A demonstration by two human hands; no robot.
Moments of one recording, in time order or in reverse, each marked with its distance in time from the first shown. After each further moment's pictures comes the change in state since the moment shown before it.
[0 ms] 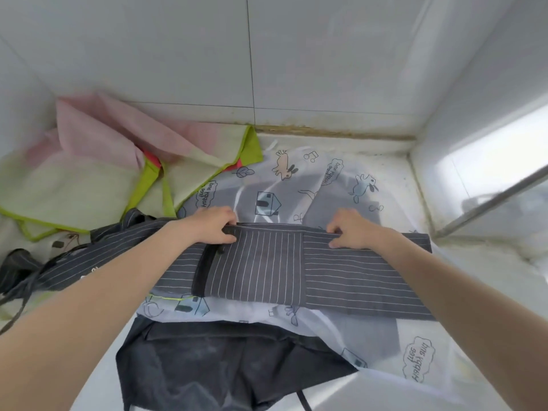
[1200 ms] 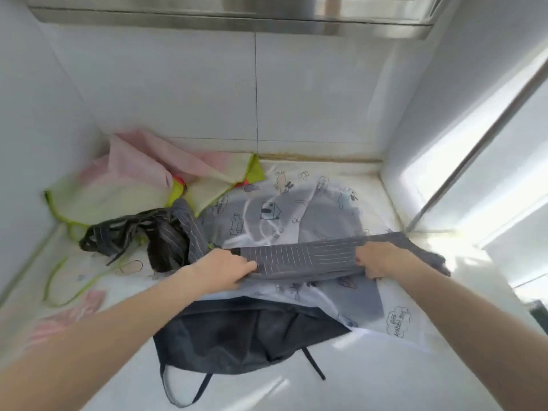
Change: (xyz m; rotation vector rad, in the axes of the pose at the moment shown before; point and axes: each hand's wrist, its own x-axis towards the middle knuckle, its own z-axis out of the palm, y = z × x) left_hand -0.139 0.070 0.022 0.504 0.086 0.236; right_hand -0.129 -0.019 0.023 -0.436 -0.069 0.166
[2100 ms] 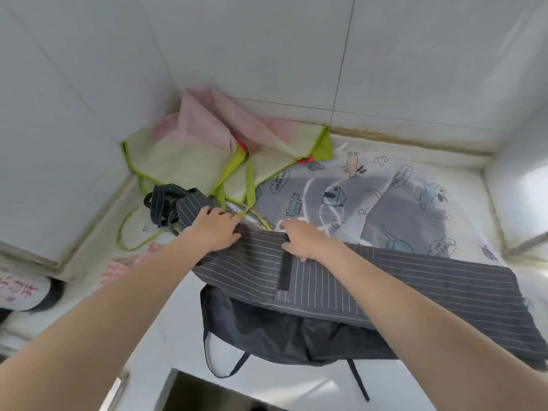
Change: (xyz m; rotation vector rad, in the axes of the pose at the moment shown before) left_hand -0.027 -0.082 0.067 -0.229 -0.166 -0.576; right_hand 0.082 -0.192 -0.067 0.443 0.153 -0.452
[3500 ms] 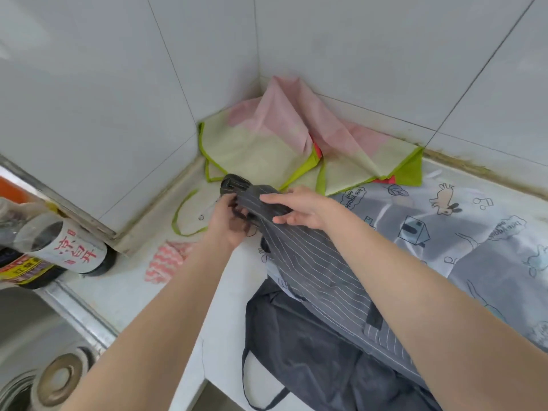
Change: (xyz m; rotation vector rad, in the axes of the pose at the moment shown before) left_hand -0.011 -0.068 0.034 -2.768 0.337 -0.680; right_hand 0.108 -0.119 -0.039 1.014 -0.217 0.102
